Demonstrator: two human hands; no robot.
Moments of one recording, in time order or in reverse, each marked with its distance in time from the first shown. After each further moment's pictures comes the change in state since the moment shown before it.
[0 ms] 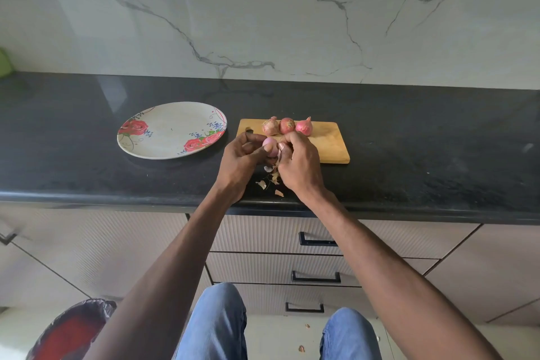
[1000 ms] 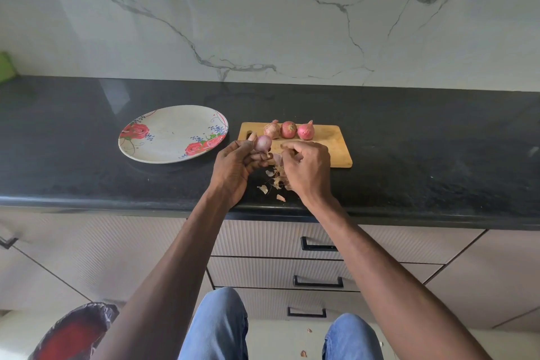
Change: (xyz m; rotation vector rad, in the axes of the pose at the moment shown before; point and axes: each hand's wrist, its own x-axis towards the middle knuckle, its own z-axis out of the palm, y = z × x) left_hand 0.009 0.003 -0.010 -0.282 0.113 -0.160; right_hand 0.000 0.004 -0.004 0.001 0.143 -0.038
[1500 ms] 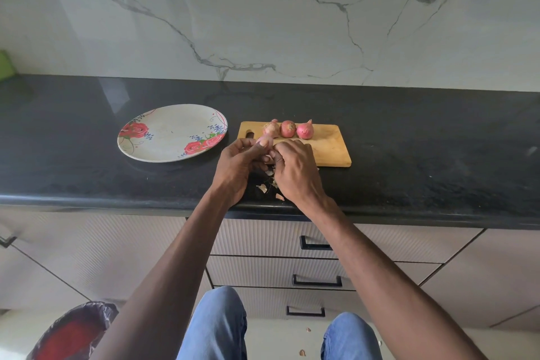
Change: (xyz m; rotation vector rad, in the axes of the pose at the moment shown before) left_hand -0.007 -0.001 0.009 0.140 -0.084 0.043; right_hand -0.006 0.005 0.013 -0.186 -0.173 -0.196
